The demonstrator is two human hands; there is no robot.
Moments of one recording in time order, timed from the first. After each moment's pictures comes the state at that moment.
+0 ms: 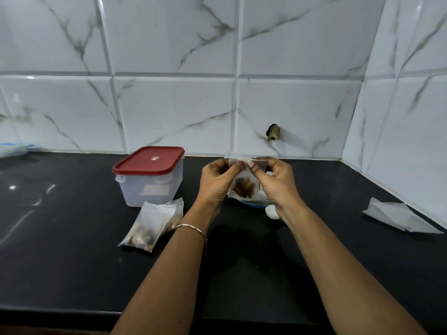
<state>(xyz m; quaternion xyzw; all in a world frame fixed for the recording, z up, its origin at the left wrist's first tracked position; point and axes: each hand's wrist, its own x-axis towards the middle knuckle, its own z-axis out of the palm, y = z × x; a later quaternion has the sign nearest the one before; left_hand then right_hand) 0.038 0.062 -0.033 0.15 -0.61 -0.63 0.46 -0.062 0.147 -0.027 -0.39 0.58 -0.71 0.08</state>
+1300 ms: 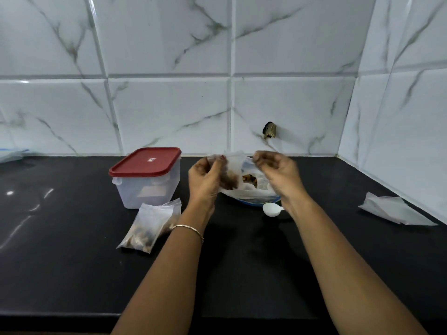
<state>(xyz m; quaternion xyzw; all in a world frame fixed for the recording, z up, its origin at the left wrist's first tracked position) 0.043 0.058 -0.034 0.20 -0.52 -0.64 0.53 -0.082 0.156 -0.022 -0.37 0.57 -0.73 0.14</state>
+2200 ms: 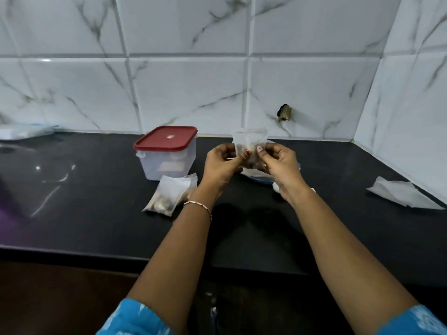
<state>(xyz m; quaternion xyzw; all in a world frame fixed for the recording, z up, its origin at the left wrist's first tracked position) 0.067 0.073 -0.041 0.21 -0.65 -0.58 0.44 -0.045 0.160 -0.037 -0.37 0.57 -0.71 0.18</state>
